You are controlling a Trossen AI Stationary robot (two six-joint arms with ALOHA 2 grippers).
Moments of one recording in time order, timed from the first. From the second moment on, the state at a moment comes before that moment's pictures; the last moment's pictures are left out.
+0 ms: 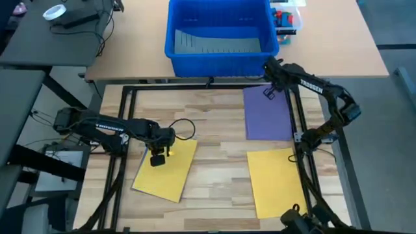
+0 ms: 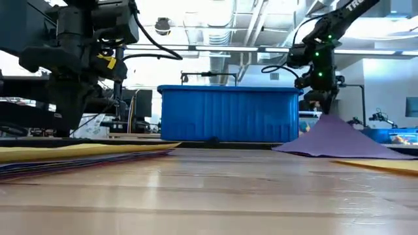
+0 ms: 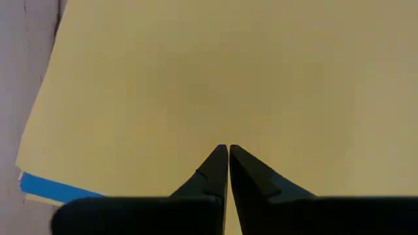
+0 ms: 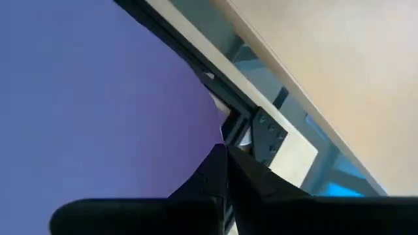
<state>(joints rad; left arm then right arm) 0.00 1.30 0.76 -0.85 0.04 -0.19 -0.95 1.51 1.13 -0.90 0.49 -0.13</state>
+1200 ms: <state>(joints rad) 0.00 1.30 0.76 -0.83 0.04 -0.23 -0.67 1.69 1.15 -0.77 -0.03 0.36</state>
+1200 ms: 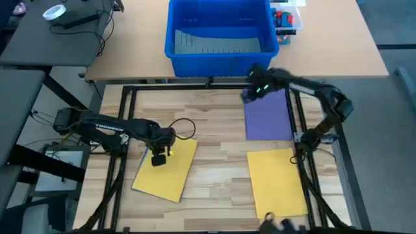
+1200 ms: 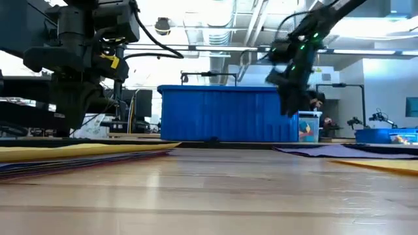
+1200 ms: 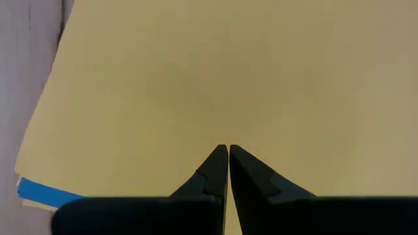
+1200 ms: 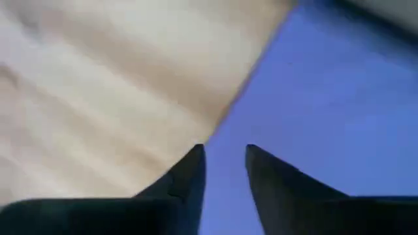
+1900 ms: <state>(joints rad) 0.00 1.30 0.76 -0.81 0.04 -0.27 -0.51 1.88 1.15 -0.79 -0.03 0.52</state>
